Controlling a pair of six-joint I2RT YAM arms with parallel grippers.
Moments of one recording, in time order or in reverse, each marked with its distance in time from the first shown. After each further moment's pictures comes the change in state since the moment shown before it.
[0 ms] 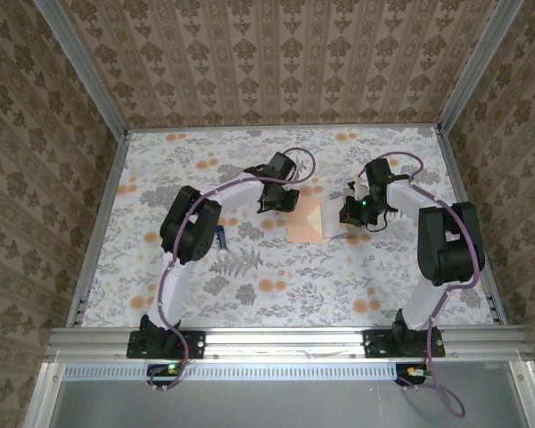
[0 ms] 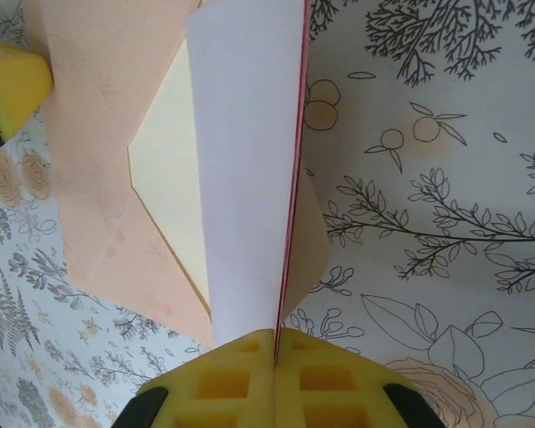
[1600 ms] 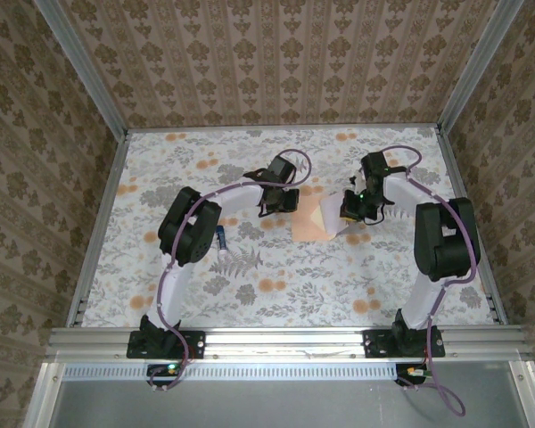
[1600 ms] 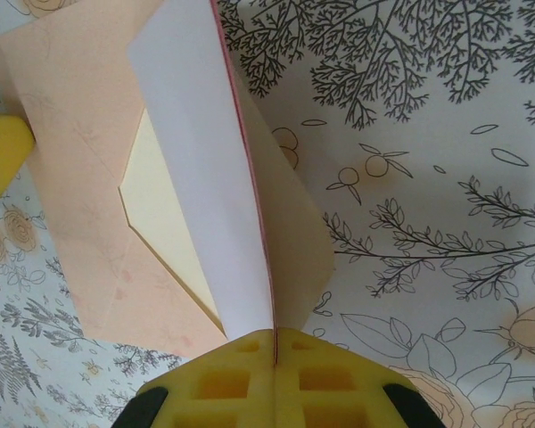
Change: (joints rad) left arm -0.011 -0.026 -0.077 0.112 -0.006 -0.177; right arm 0.021 0.042 0.099 -0.069 0.089 0.107
